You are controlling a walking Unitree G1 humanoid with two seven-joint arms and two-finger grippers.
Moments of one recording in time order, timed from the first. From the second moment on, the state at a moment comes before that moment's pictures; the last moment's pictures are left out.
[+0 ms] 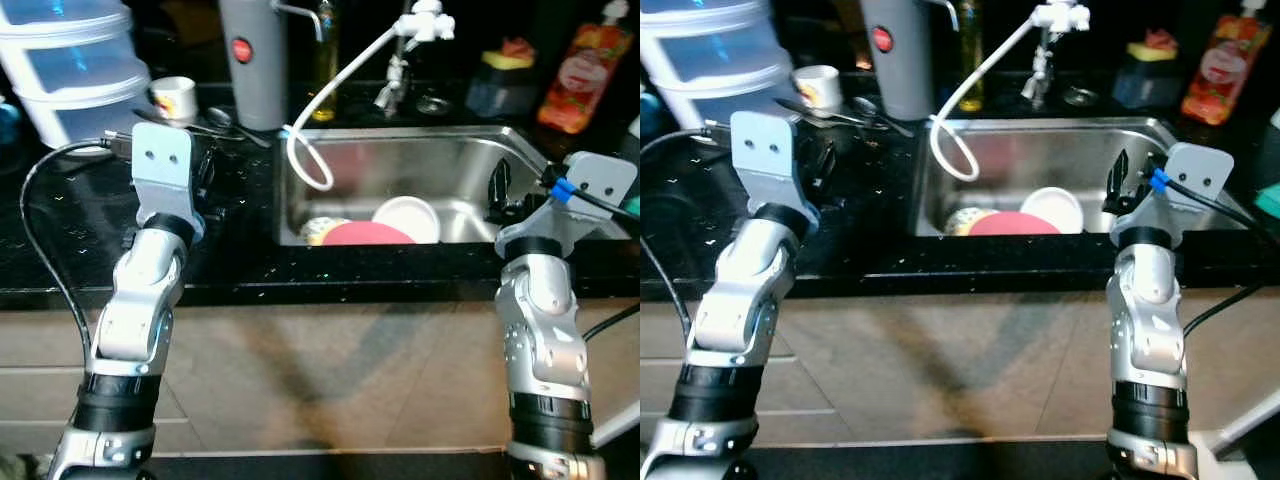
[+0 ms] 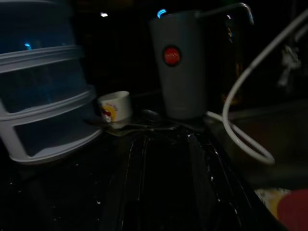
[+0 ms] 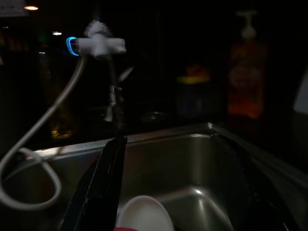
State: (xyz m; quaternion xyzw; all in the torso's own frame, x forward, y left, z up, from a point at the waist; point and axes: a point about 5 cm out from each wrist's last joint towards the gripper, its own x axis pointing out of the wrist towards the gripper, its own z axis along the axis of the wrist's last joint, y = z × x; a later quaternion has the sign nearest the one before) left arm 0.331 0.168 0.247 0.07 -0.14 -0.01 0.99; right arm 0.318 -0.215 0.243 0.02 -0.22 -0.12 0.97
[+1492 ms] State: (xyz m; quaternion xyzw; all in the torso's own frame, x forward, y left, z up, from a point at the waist) left arm 0.331 0.166 0.247 0.06 -0.14 -0.02 0.99; right arm 0.317 -0.217 0.241 0.02 -0.22 -0.13 0.97
